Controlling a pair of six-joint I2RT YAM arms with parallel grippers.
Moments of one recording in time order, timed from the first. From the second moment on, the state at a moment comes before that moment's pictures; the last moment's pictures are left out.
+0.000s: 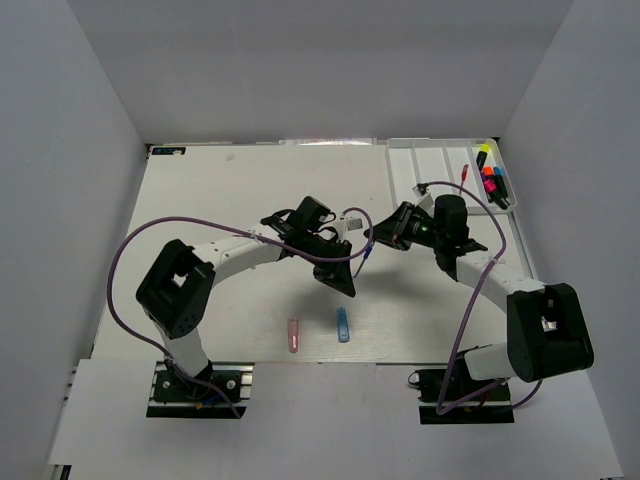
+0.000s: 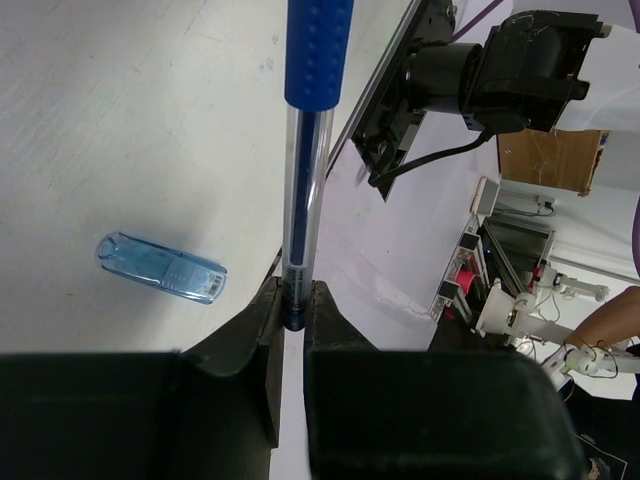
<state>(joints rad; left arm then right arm) -0.73 1.75 1.19 -0.40 0.83 -0.41 0.27 1.37 0.67 0.29 -0.72 0.91</state>
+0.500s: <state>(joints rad) -0.73 1.77 1.21 -0.42 0.83 -0.40 0.29 1.37 0.66 0.31 -0.69 0.91</state>
